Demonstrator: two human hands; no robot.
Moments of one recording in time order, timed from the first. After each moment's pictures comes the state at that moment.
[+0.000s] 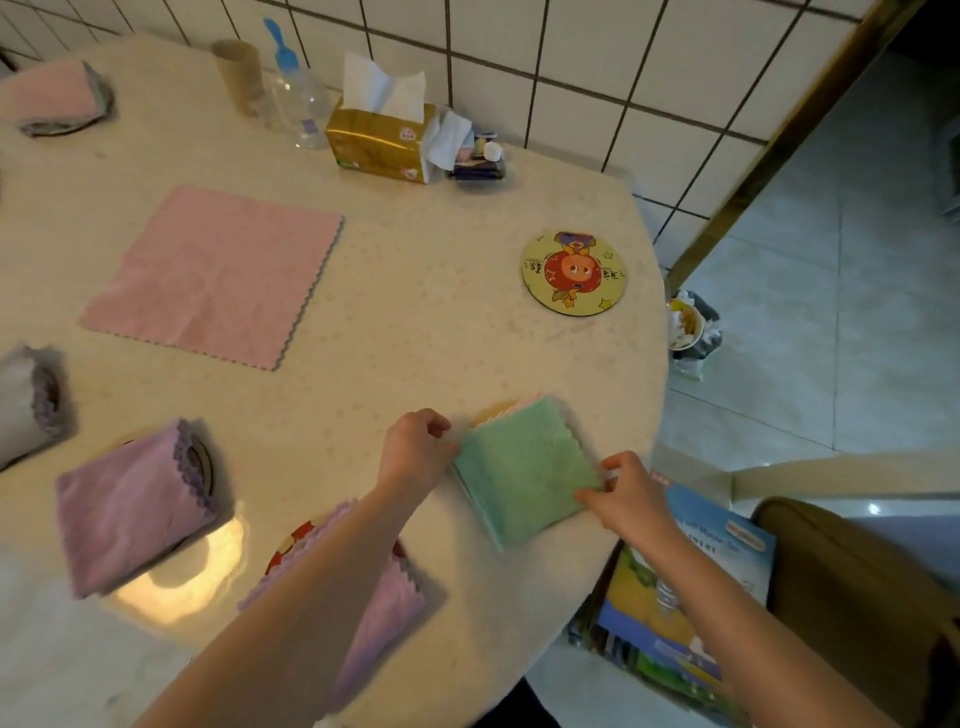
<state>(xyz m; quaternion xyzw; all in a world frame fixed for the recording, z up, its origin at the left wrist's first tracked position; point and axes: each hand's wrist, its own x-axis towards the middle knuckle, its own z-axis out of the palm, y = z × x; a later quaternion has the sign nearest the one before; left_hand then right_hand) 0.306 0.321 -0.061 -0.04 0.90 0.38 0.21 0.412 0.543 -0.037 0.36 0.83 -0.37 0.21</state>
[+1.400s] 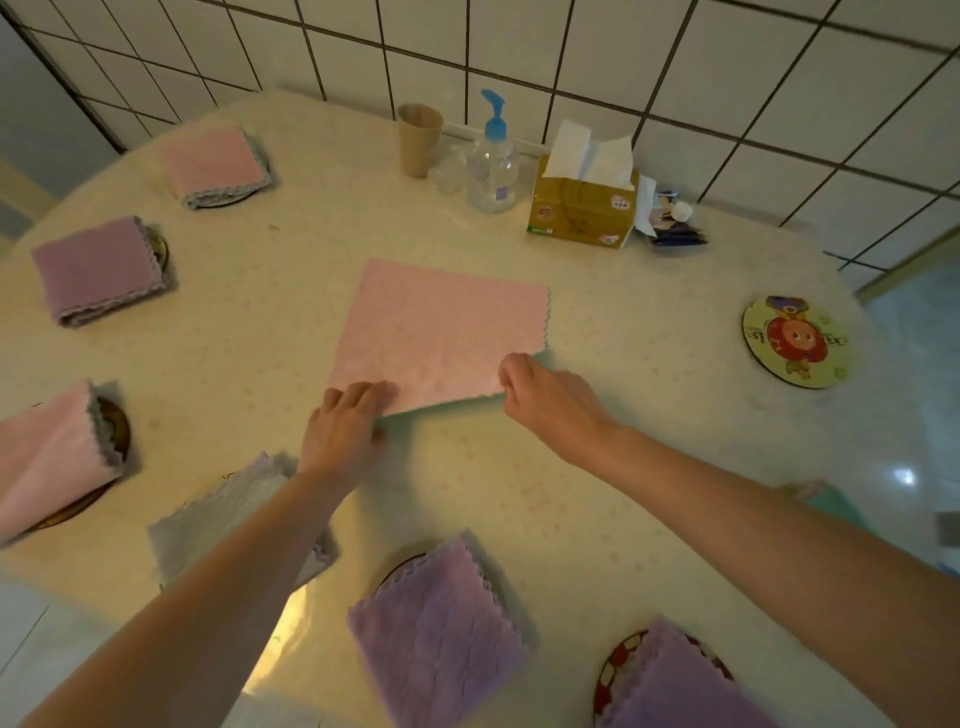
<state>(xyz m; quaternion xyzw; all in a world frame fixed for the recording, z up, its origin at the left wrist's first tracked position) 0.060 -0.051 -0.055 0.18 0.97 0.09 0.12 0.111 0.201 0.002 -0.07 0.99 -0.09 -0.02</state>
